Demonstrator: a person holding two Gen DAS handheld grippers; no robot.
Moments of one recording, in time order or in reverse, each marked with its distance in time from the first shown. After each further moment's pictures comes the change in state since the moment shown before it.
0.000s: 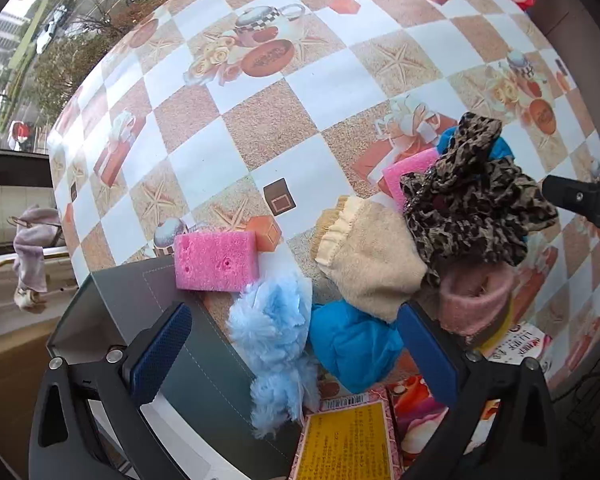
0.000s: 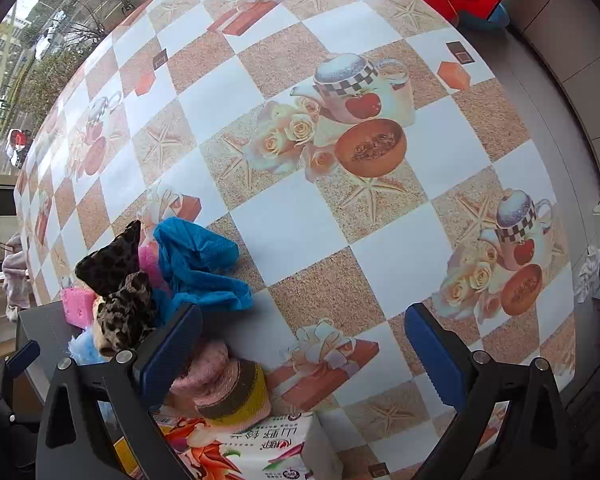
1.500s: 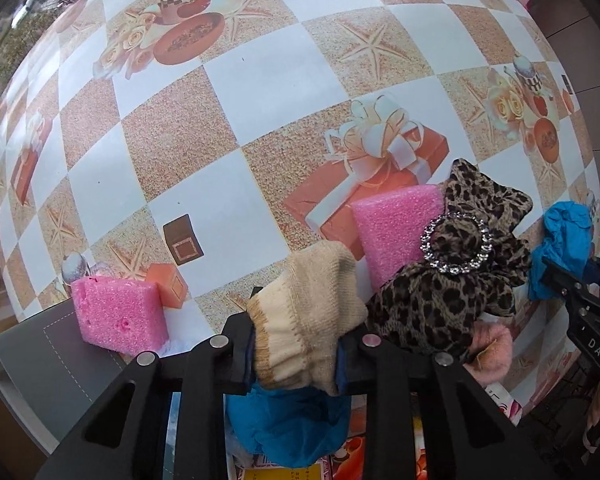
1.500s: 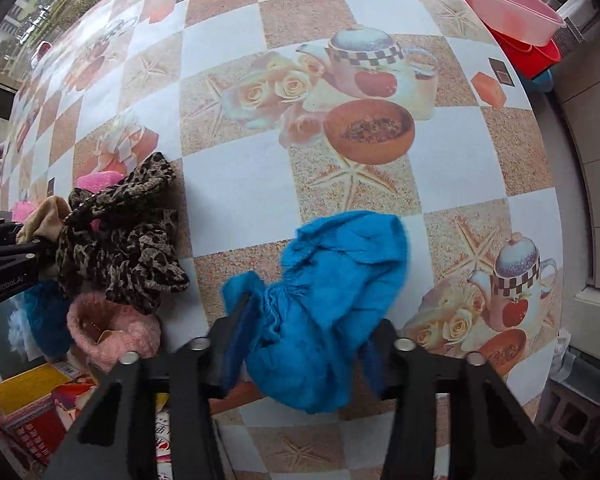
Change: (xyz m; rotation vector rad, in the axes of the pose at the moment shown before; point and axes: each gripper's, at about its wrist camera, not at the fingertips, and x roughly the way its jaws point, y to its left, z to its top) left arm 0.046 -0.020 0.042 -0.052 0.030 -0.193; right arm 0.016 -0.014 -0.026 -0.301 -0.008 -0.058
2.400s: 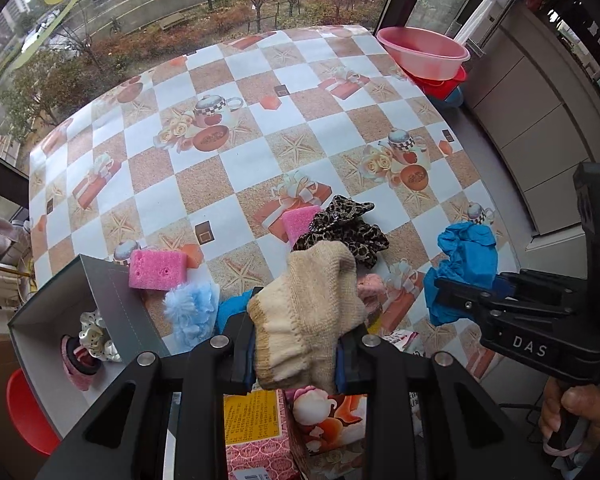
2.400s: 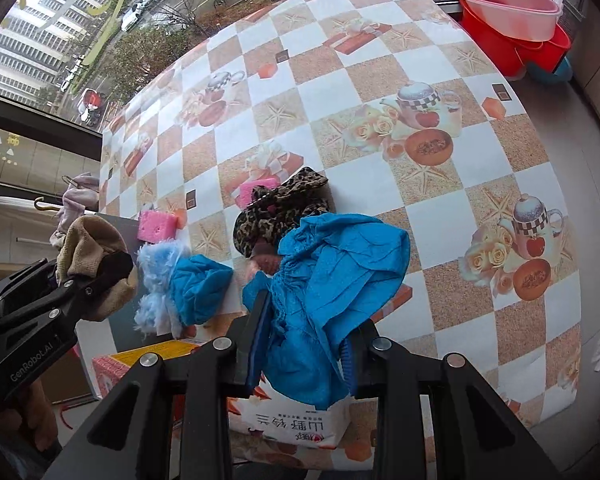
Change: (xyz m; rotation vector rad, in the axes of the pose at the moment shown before) left arm -0.150 -0.017 -0.103 0.012 -0.328 -0.110; right arm -0.093 0.031 -0.039 0.057 -0.124 0.238
